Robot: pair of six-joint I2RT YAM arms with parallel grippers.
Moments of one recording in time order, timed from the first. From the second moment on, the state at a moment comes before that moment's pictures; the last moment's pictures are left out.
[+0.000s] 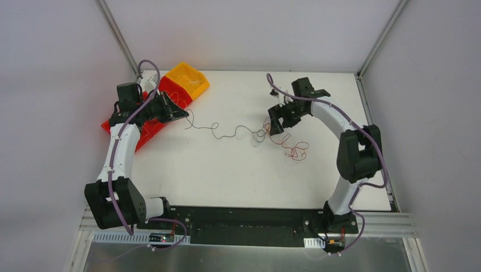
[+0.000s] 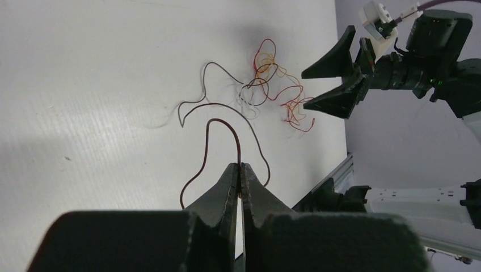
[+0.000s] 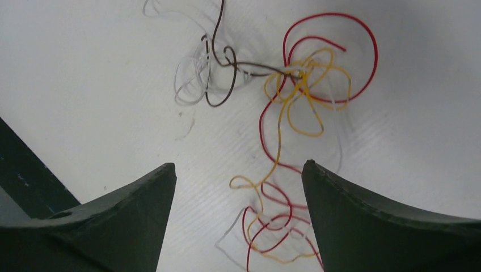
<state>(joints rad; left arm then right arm) 0.18 1.28 1.09 -0.44 0.87 -0.46 0.30 1.75 1.40 -0.81 -0.50 -0.29</state>
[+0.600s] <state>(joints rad) 0.20 1.32 1.09 -0.64 0.74 -0.18 0.36 2.06 1.54 -0.69 -0.41 -0.39</state>
